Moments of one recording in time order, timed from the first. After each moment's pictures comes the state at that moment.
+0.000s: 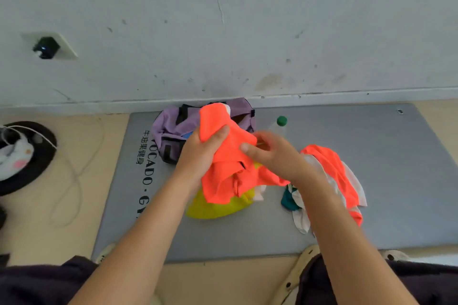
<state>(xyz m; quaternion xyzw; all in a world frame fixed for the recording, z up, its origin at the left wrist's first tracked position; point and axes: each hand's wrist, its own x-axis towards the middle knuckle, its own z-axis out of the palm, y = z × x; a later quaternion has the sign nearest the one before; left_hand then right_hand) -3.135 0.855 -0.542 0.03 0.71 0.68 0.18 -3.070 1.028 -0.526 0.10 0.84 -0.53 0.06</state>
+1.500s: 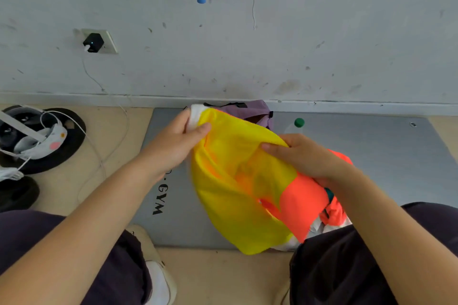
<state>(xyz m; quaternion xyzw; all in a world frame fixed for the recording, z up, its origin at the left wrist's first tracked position) -3.113 0.749 -0.464 0.09 0.80 0.56 0.21 -3.038 1.004 -0.479 0.09 0.83 -0.53 0.17</state>
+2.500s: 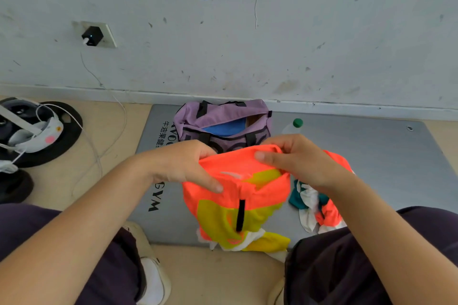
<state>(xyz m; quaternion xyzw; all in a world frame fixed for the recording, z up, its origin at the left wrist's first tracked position) -3.110 0.744 -0.469 0.27 0.76 0.38 0.45 -3.026 0.990 -0.468 0.01 0.78 -0.61 0.14</state>
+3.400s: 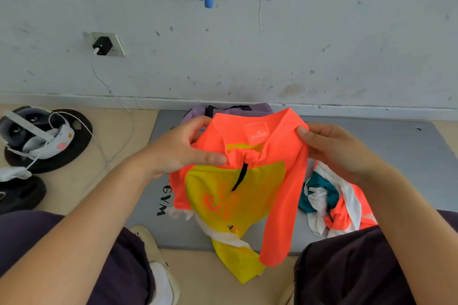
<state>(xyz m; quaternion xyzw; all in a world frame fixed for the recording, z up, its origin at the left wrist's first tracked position) -3.119 0.730 -0.461 0.19 0.76 0.54 0.32 -3.029 1.031 -0.466 0.05 0.73 -0.68 0.09</state>
